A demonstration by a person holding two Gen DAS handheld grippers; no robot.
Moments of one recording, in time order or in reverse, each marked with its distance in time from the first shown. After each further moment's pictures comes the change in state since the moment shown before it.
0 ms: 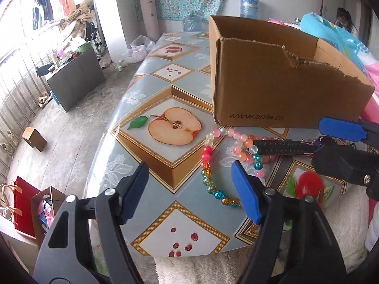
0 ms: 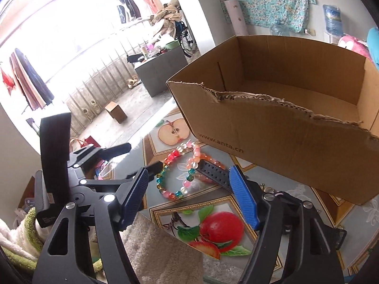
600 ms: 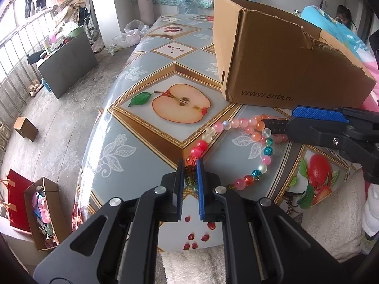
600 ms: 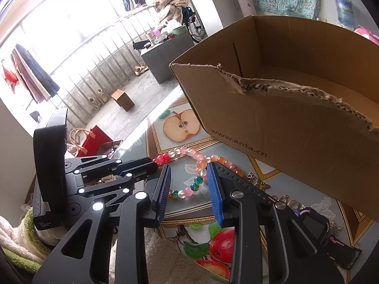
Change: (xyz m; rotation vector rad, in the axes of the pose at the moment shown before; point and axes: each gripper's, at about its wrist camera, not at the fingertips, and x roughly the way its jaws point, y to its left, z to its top) left arm 0.014 0.026 -0.016 -0.022 0.079 -0.052; right arm 0.041 0.002 0.007 -0.027 0.110 0.043
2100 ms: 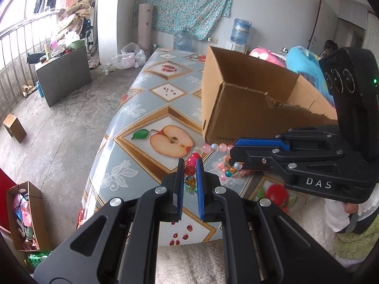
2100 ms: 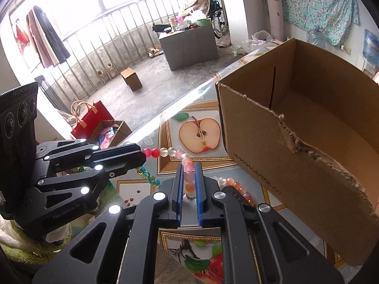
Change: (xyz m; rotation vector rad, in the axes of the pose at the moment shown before) left arm -0.066 0.002 0.014 -0.075 -0.213 -0.127; right arm -0.021 0.034 0.027 -0.191 0.018 -0.019
